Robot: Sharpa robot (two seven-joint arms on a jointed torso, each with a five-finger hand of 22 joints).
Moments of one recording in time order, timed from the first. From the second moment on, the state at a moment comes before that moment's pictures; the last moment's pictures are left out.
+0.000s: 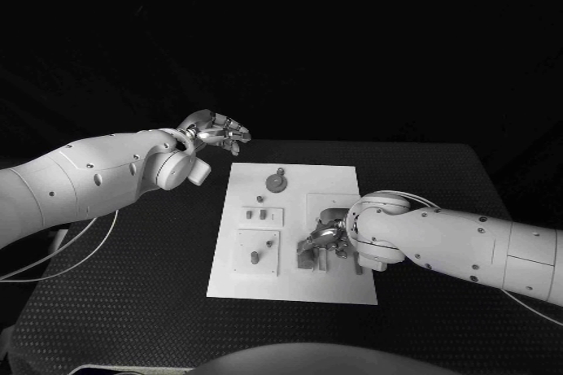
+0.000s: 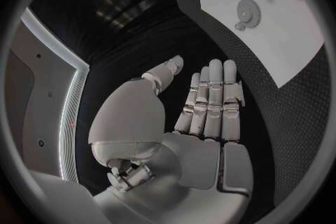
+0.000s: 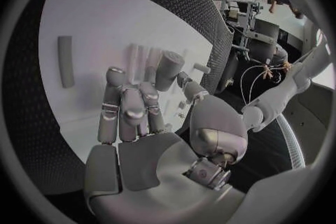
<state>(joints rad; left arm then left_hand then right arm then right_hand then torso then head) 1.30 -0.78 -0.14 1.14 -0.38 -0.20 0.17 1.15 -0.16 0.54 -0.14 0.10 0.82 0.19 0.32 0.49 1.09 0.14 0.09 0.32 1.00 0.04 0.69 0.62 0.04 0.97 -0.05 0.32 1.18 1.21 -0.50 -0.24 1.40 -1.02 0.07 -0.55 0.66 -0.13 0.55 -0.17 0.05 1.07 0.06 0.23 0.75 1.22 -0.04 1.19 1.20 1.28 -0.14 1.46 0.86 0.25 1.19 -0.03 0.75 1.31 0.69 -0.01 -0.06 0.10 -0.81</state>
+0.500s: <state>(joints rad) 1.30 -0.78 -0.14 1.14 -0.38 -0.20 0.17 1.15 -0.16 0.54 -0.14 0.10 0.82 0.19 0.32 0.49 1.09 0.14 0.09 0.32 1.00 0.04 0.69 0.62 0.04 0.97 -0.05 0.32 1.18 1.21 -0.49 -0.24 1.40 -1.05 0.08 -0.57 0.67 -0.13 0.56 -0.24 0.05 1.08 0.06 0.24 0.75 1.23 -0.05 1.20 1.21 1.29 -0.14 1.46 0.86 0.25 1.19 -0.03 0.75 1.31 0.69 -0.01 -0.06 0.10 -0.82</state>
